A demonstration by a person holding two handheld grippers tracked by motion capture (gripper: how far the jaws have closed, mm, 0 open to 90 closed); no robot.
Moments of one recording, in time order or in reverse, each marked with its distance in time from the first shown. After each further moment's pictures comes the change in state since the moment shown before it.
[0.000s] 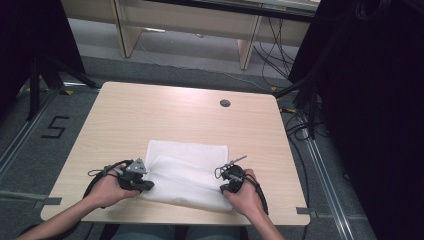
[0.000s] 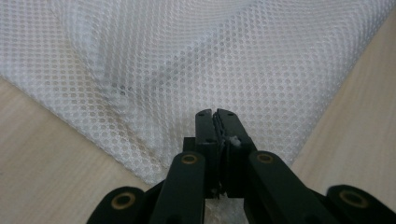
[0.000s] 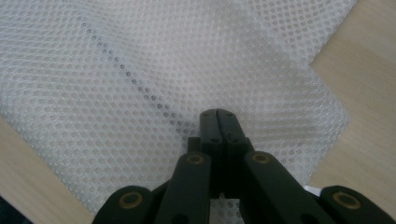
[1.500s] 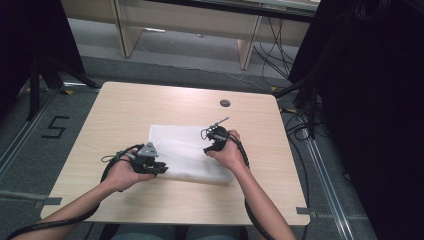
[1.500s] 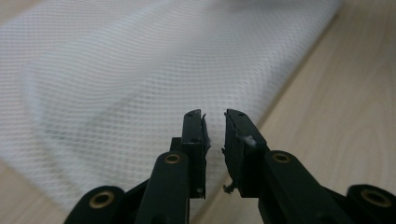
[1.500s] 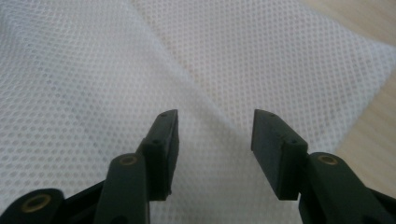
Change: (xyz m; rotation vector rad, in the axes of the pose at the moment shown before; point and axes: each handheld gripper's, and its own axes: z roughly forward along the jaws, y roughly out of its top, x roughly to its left) left arm 0.007 0.044 0.018 -0.161 0.016 -0.038; right arm -0.031 0.125 0.036 -0.115 -0.043 -0.133
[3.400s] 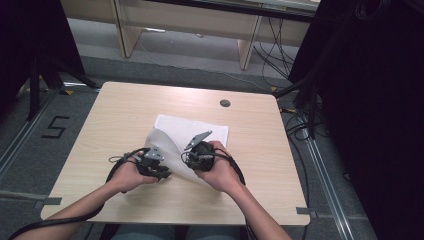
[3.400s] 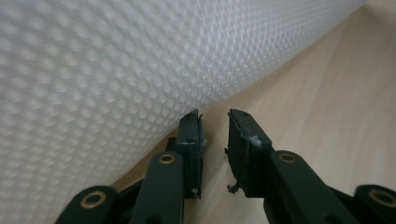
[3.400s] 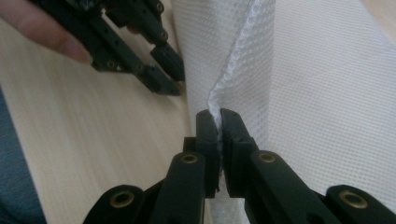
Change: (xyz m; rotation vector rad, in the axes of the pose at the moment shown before) left arm 0.006 -0.007 0.011 0.055 -0.032 -0.011; right arm 0.095 -0.014 -0.072 -0.099 0.159 -0.326
